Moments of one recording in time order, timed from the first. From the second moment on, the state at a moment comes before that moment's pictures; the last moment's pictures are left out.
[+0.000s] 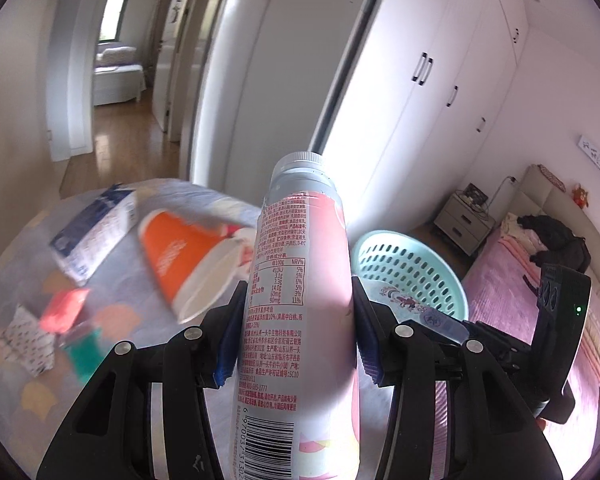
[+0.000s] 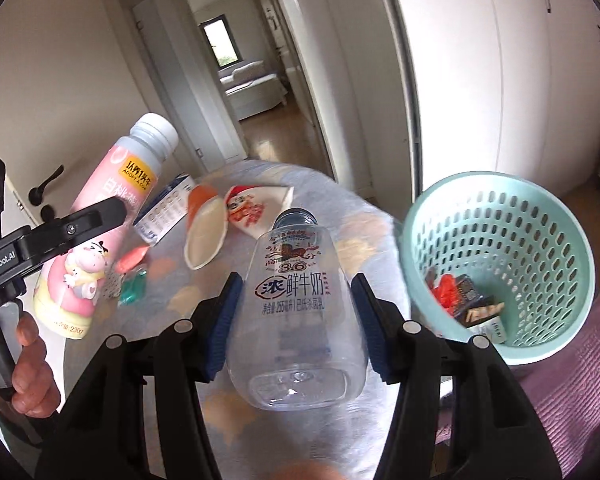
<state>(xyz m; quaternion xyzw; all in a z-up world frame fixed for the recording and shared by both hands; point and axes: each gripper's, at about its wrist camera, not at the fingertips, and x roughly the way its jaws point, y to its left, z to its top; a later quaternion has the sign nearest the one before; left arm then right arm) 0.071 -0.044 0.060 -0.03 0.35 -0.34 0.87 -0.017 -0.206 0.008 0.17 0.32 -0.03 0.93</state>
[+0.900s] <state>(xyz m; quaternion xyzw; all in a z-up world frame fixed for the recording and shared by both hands) 0.143 -0.285 -0.047 -0.01 0.47 -0.43 0.77 -0.012 -0.407 -0.052 0.29 0.34 -0.25 0.86</state>
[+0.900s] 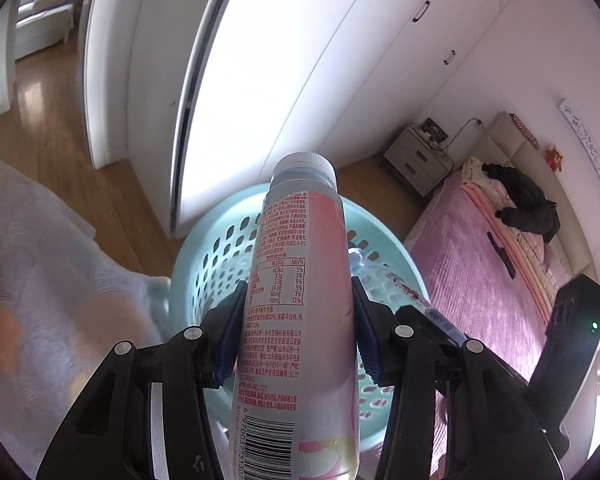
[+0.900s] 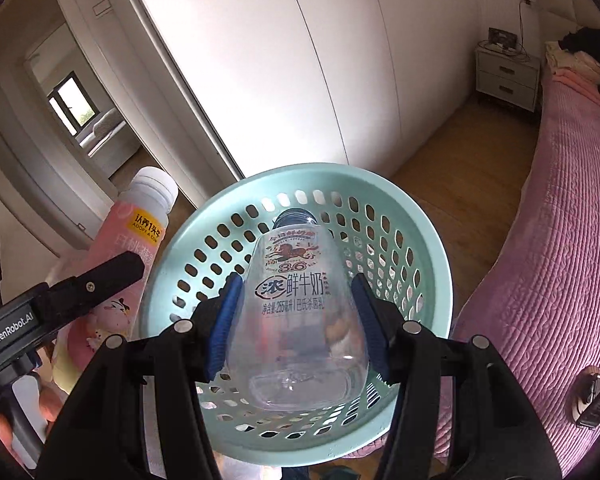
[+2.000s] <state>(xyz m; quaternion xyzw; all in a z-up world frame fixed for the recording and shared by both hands) 0.074 -0.011 0.048 -0.06 0.32 -0.27 0.90 0.015 -0.207 0.025 0.17 0.29 -0.06 0.94</state>
